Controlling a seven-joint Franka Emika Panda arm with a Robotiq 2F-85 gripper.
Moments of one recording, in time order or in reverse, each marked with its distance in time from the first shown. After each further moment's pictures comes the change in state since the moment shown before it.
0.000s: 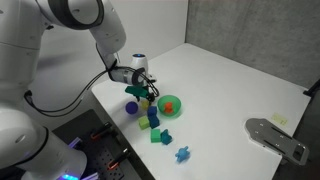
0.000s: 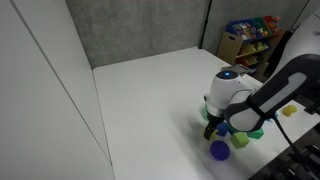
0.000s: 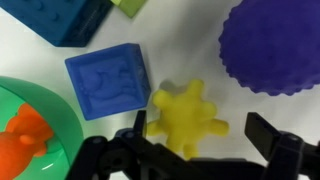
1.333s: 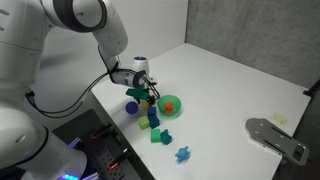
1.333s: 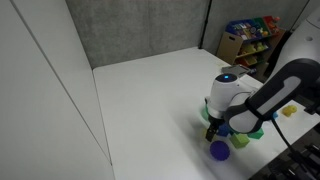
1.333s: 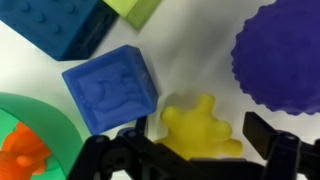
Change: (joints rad) arm 0.002 0.032 -0.015 0.010 0.000 -0.007 -0.013
